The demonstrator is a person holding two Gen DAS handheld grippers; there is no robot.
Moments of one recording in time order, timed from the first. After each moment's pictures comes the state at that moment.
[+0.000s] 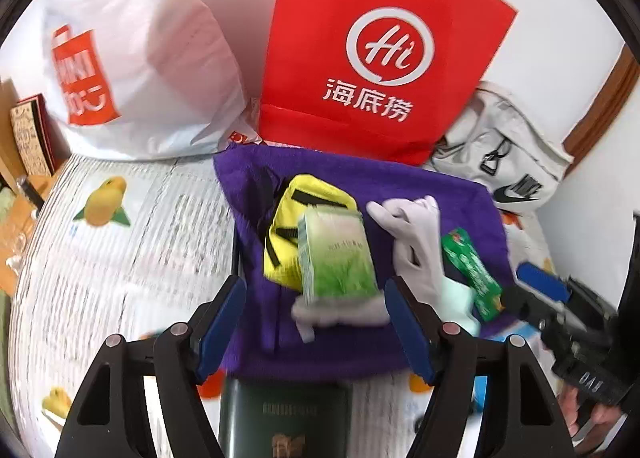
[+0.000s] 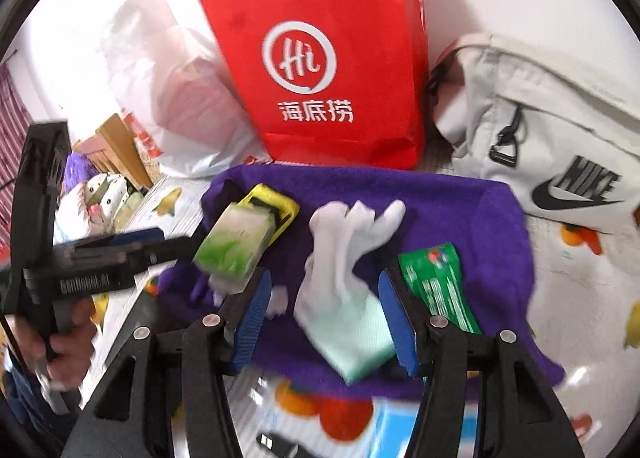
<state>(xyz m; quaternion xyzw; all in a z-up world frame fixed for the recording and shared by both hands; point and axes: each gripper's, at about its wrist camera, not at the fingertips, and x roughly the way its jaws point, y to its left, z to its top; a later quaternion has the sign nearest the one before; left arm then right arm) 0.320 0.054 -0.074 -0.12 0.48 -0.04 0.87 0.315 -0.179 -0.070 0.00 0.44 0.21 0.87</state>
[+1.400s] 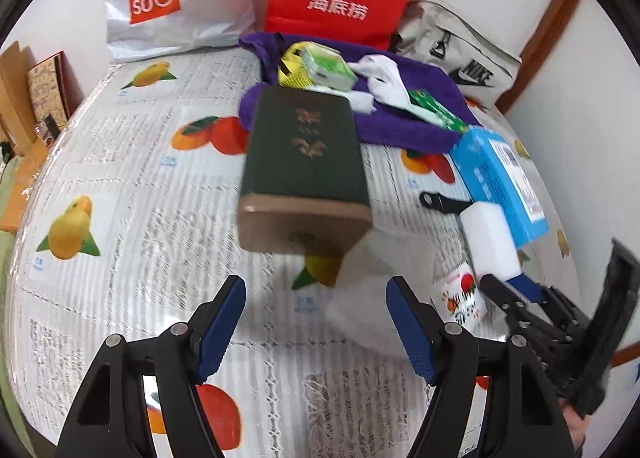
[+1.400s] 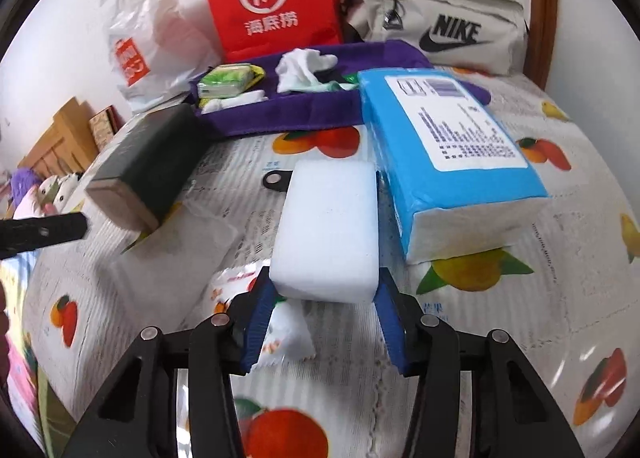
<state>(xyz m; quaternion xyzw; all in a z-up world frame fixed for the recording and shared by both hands) 0.127 0.057 -0.113 -0.07 0.51 -0.08 0.85 0.092 -0.184 -0.145 0.04 0.44 0.08 0.89</state>
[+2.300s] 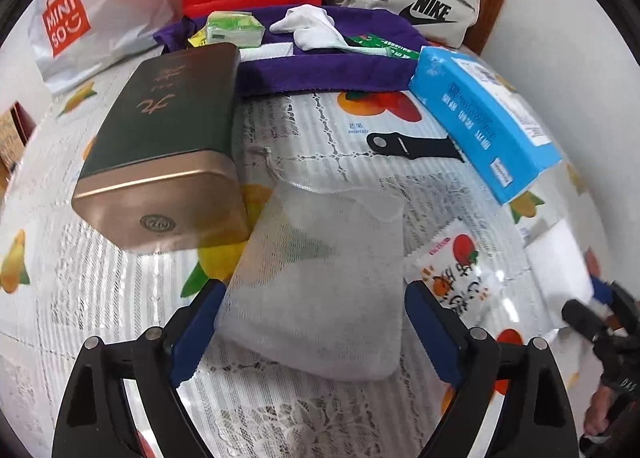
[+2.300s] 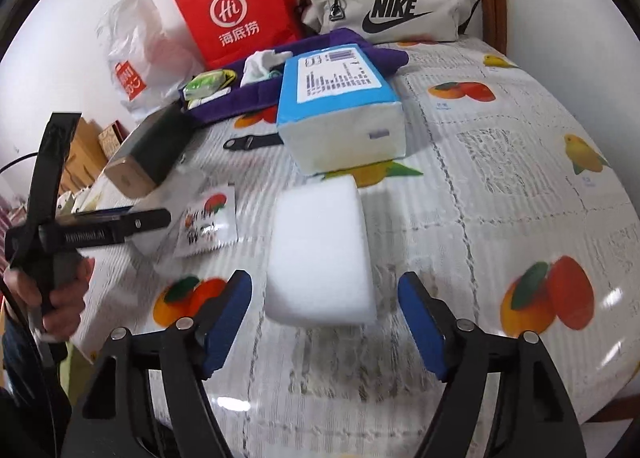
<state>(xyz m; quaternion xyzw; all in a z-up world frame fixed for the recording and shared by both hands) 0.135 -0.020 -0.159 0.03 0.52 -0.12 0.85 0.038 -0.263 -0.151 0.08 0.45 0.07 0.88</state>
